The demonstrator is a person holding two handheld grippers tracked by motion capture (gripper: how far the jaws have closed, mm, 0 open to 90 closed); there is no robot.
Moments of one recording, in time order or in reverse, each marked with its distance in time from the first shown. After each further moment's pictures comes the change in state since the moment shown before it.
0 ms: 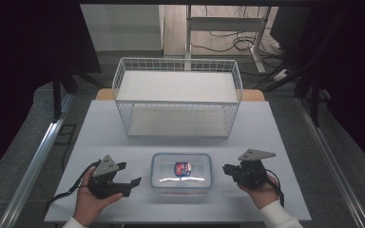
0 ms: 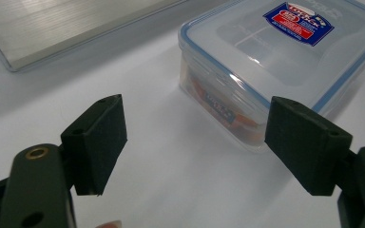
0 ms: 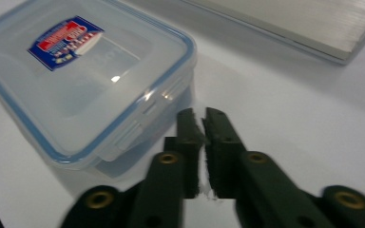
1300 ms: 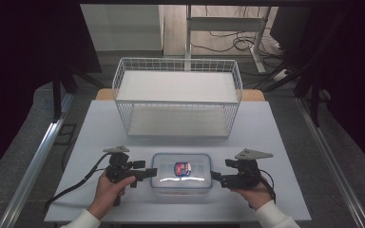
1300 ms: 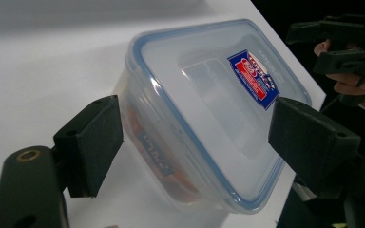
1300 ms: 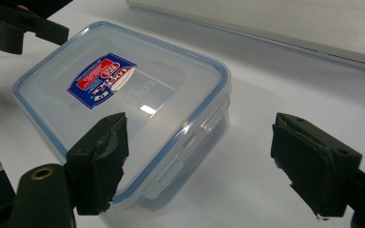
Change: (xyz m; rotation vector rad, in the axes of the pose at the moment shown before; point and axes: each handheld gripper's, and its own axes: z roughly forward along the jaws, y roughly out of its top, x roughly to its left) left arm 0.018 0.019 0.053 0.026 -0.348 -0.369; right arm 0.012 0.004 0.009 -0.073 0.072 0.099
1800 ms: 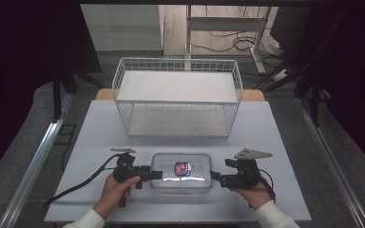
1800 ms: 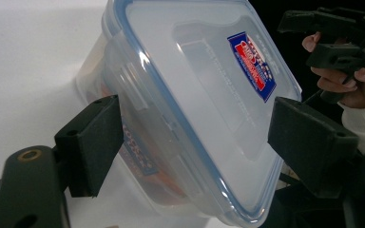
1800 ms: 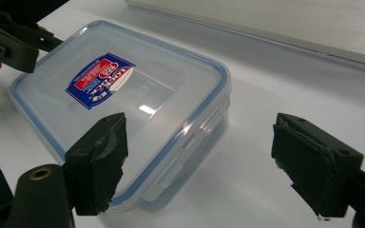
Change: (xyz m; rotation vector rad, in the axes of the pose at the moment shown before) left arm 0.010 -0.005 0.021 0.062 -0.092 -0.088; right arm 0.000 0.001 0.001 0.006 -0.003 0.000
